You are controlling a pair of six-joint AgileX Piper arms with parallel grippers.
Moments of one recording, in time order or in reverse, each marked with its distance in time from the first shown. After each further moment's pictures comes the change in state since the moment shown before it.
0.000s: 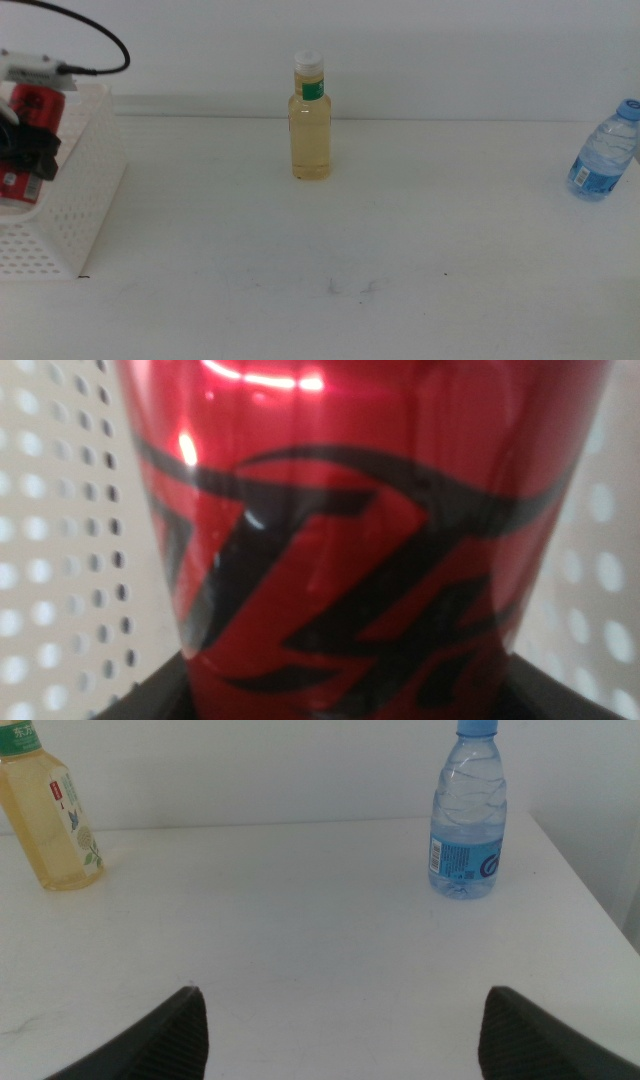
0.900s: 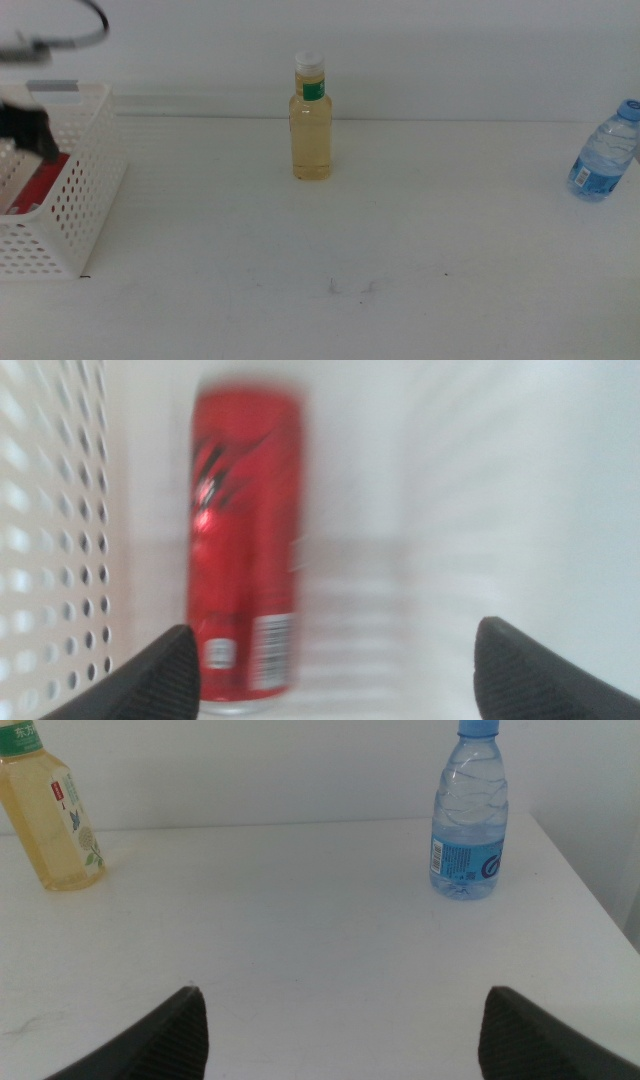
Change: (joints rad) left arm 0.046 -0.029 -0.033 -0.122 0.076 -0.025; right arm 0.000 0.000 0.000 0.000 0.000 0.000
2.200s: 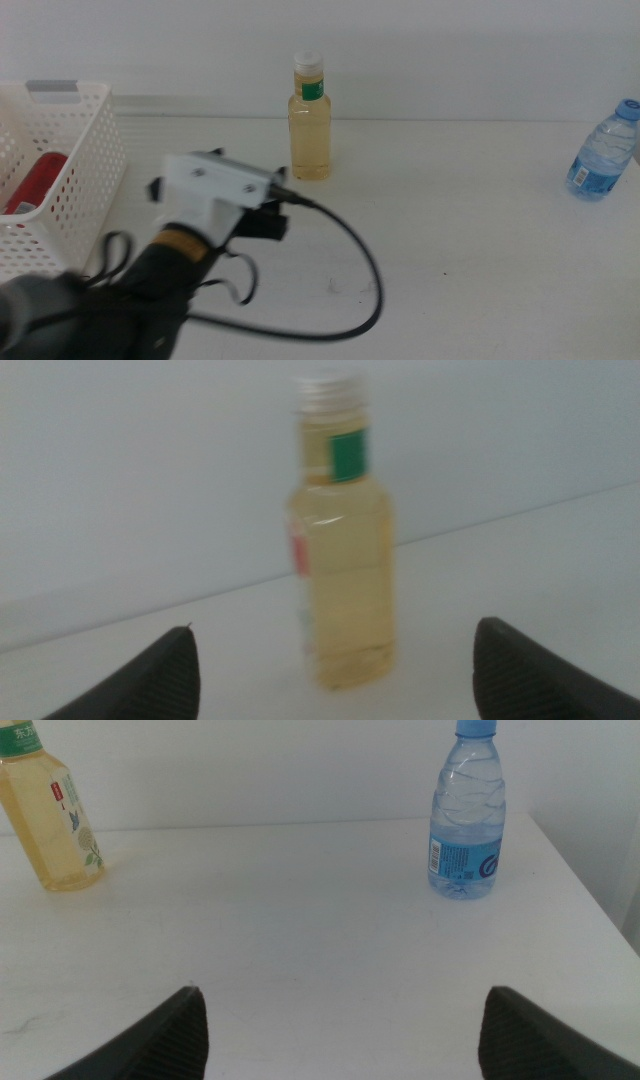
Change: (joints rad) left arm -0.900 -0.140 0.984 -0.067 -1.979 -0.226; right arm 0.000 0.000 0.000 0.000 0.000 0.000
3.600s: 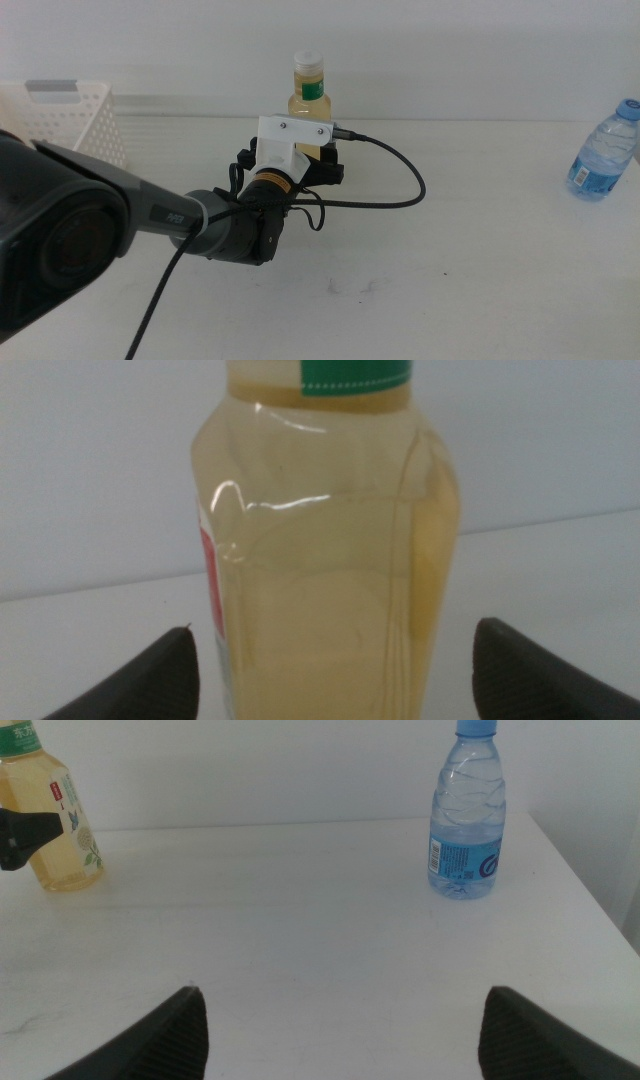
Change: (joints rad) left arm 0.054 0.539 -0.652 -0.005 0.194 -0.093; right arm 0.000 0.000 0.000 0.000 0.000 0.000
